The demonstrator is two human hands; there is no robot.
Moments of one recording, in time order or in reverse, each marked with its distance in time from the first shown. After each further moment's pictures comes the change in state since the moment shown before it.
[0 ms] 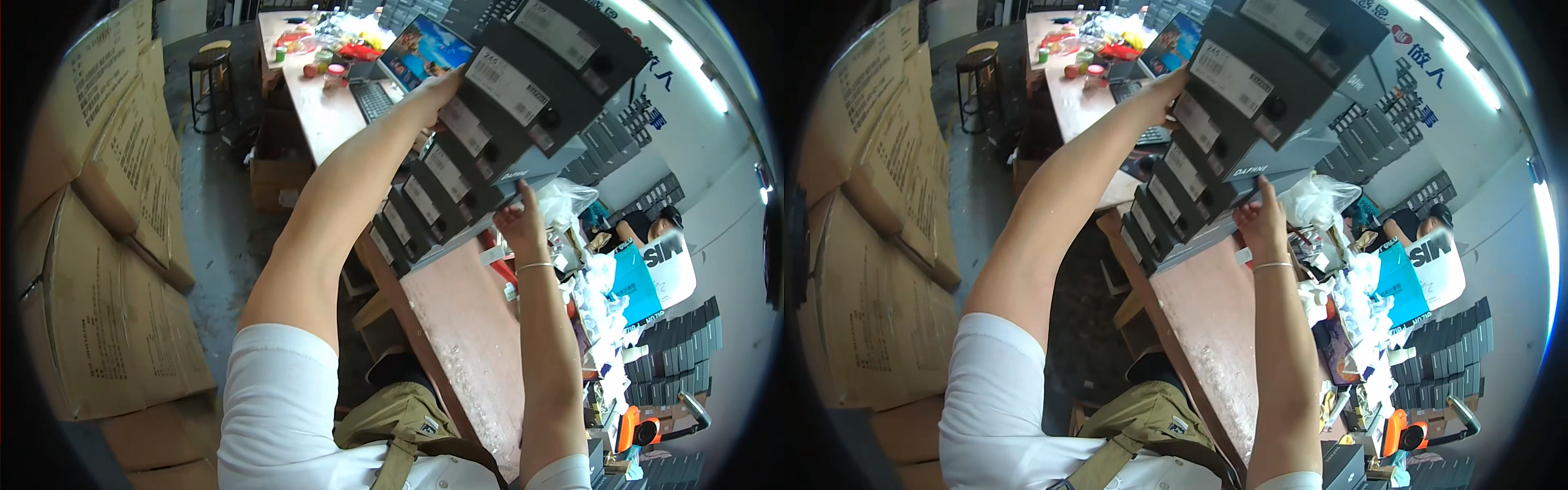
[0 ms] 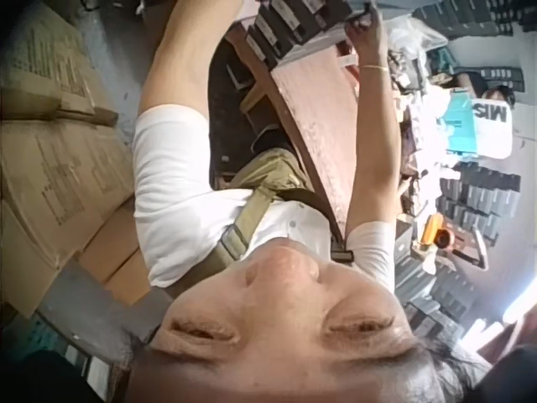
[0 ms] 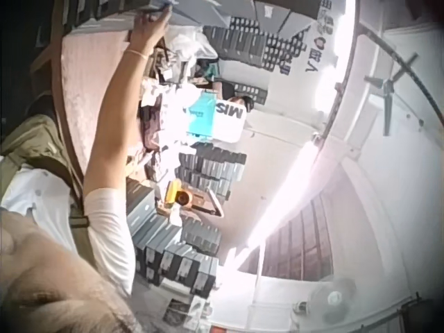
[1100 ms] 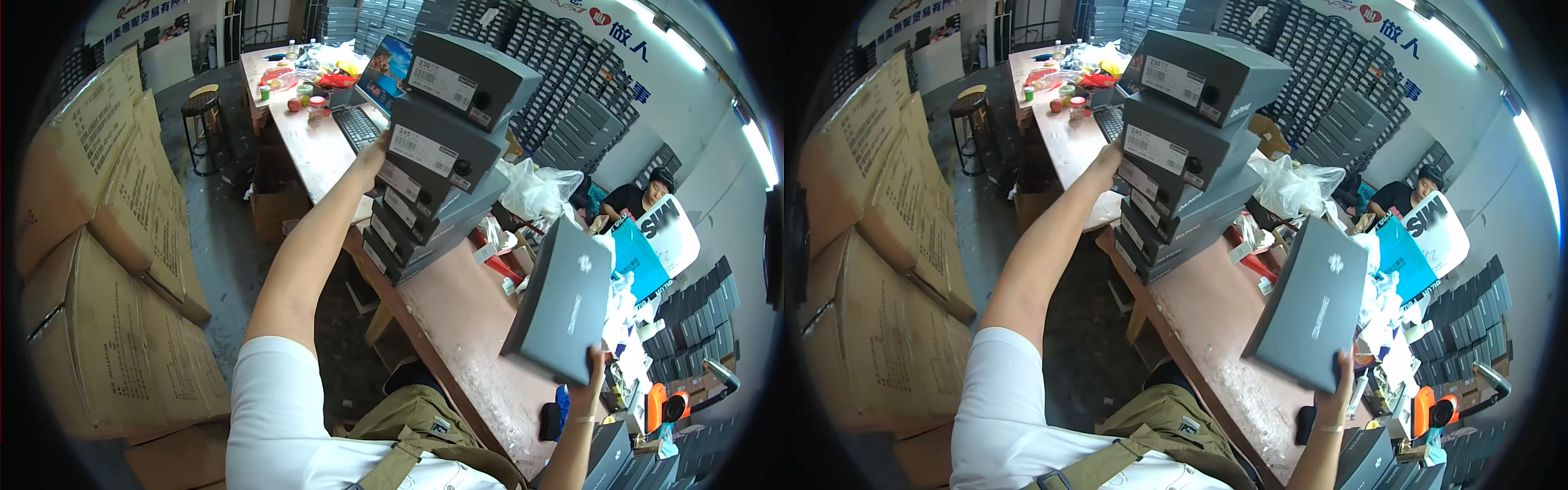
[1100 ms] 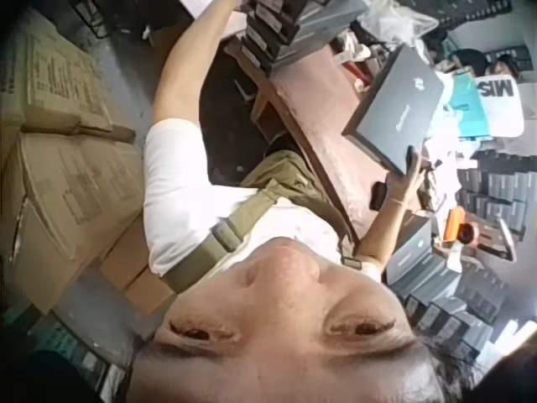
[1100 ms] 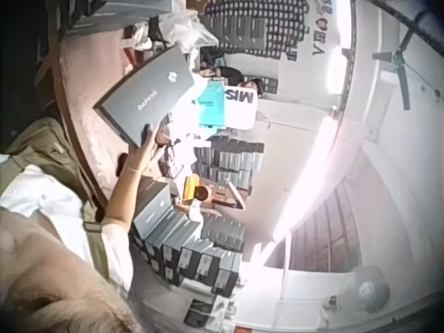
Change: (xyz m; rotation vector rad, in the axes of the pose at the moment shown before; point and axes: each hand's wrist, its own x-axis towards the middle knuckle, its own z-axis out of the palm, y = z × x) left_hand -0.006 -0.094 -0.030 0.035 0.063 0.072; right_hand -0.253 -0.036 -0.272 -0.077 0.117 -0.364
